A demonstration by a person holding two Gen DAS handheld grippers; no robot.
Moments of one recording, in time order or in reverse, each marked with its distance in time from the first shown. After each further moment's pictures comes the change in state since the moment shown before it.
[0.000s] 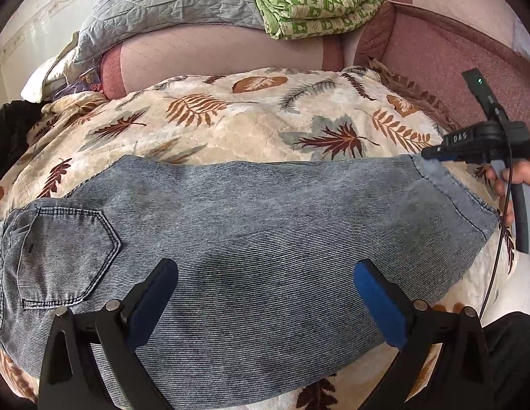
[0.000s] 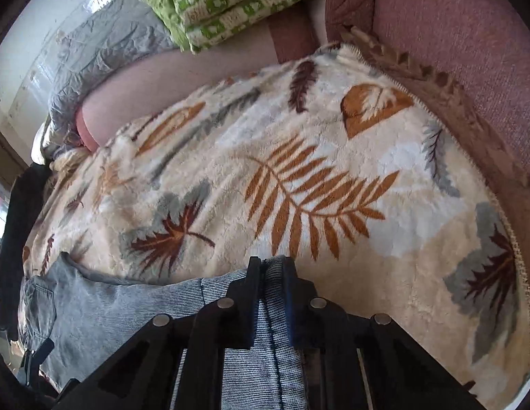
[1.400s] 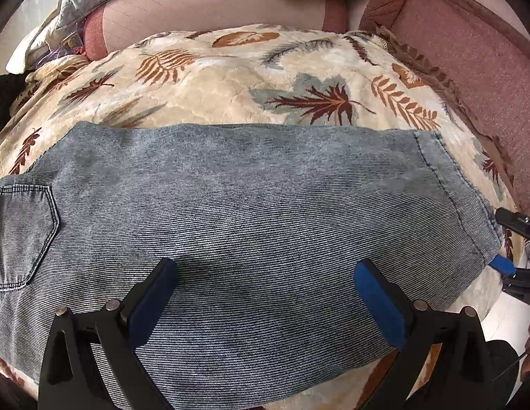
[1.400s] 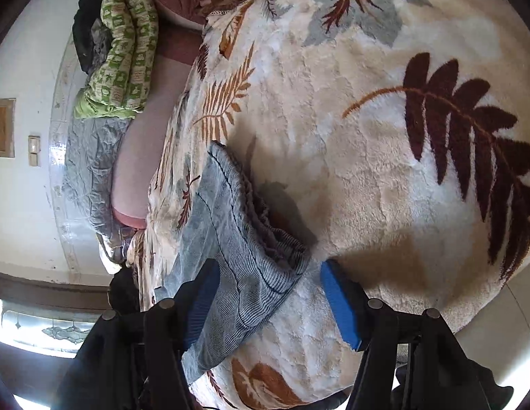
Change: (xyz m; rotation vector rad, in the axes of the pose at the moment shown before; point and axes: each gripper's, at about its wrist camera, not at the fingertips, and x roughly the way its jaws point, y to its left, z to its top) left arm 0.043 -0.035 0.007 -0.047 0.182 -0.007; right arm -0.053 -0.078 -0.149 0.699 -0.025 0.418
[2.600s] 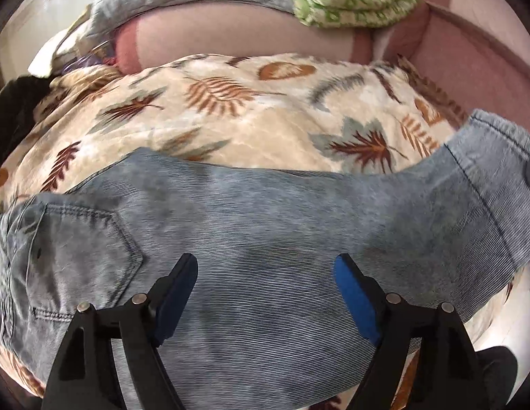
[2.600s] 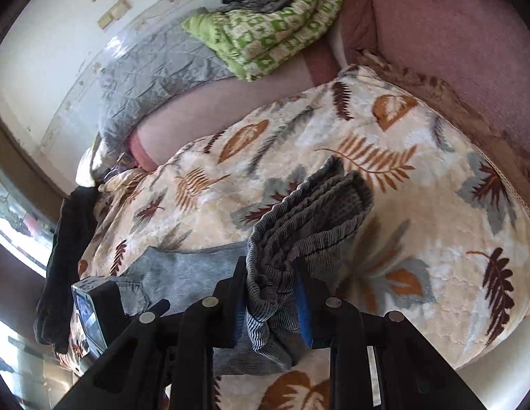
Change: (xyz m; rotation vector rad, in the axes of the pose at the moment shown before) left arm -0.045 0.076 0.018 -0.095 -0.091 0.018; right arm 0.004 0.216 -0.095 -0.692 -0.132 -0.165
